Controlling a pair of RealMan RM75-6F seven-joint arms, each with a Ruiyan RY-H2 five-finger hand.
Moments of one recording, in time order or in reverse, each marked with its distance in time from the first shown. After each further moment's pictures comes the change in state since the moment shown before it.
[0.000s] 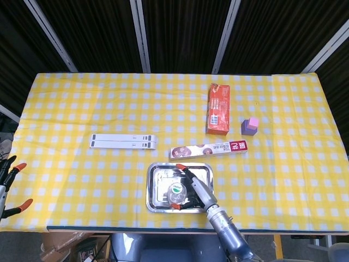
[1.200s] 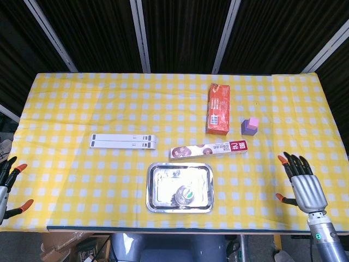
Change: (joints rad) left arm 0.006 -0.021 0.000 -0.010 -0.005 0.003 0.062; right arm -0.298 0.482 -0.130 0.289 -0.360 0.420 -0.289
